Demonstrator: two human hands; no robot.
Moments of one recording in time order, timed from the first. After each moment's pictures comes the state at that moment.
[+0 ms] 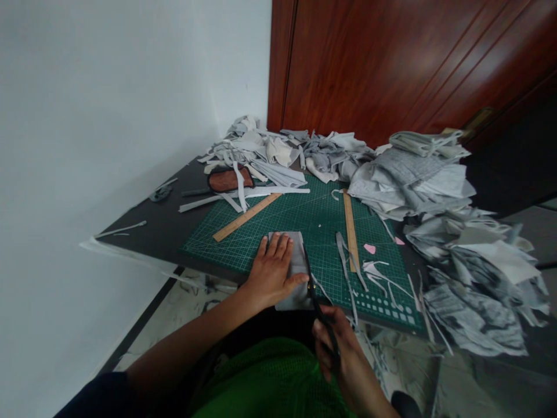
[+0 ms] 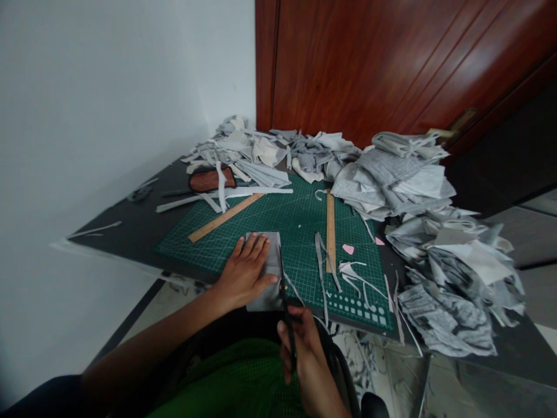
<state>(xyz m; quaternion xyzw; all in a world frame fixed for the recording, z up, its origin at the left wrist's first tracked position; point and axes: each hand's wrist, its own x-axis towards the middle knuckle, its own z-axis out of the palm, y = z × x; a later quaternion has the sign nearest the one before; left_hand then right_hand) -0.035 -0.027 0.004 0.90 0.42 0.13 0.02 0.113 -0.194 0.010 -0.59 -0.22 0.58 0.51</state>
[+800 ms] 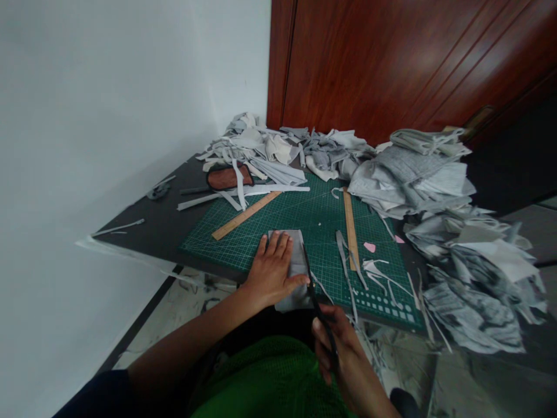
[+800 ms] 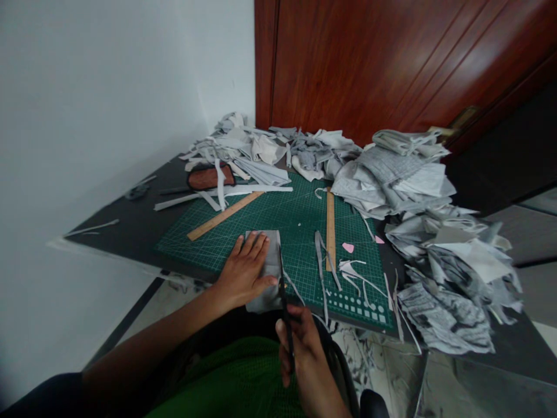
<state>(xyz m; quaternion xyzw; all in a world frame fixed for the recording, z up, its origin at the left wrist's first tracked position) -0.034 -0.028 0.004 0.90 0.43 0.11 0.03 0.114 -0.197 0.012 -0.58 -0.24 0.59 0.50</state>
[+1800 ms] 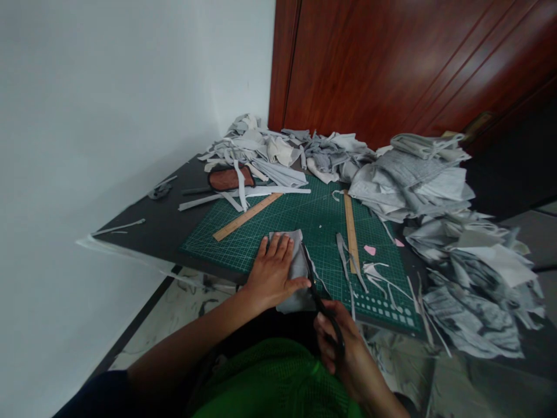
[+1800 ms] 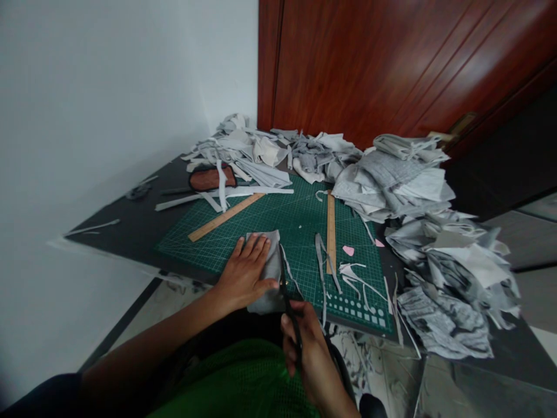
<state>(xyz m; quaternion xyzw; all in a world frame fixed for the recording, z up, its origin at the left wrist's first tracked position) -0.034 -0.027 0.000 0.89 0.43 0.14 0.03 0.121 -0.180 0.026 -0.58 -0.21 0.61 0.50</state>
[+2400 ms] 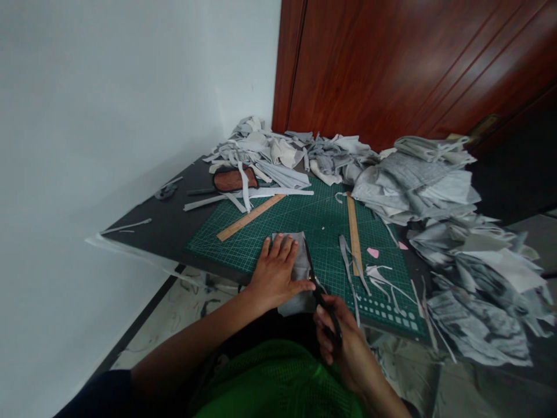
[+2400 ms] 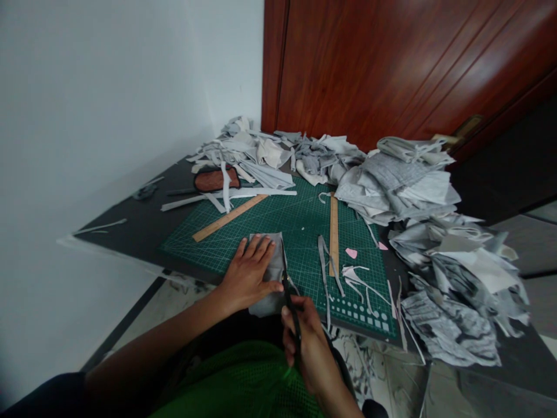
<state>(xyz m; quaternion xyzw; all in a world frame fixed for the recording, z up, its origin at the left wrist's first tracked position) -0.032 -0.028 0.007 0.89 0.43 0.13 0.05 0.120 -0.164 0.029 -0.57 -0.22 0.61 0.50</state>
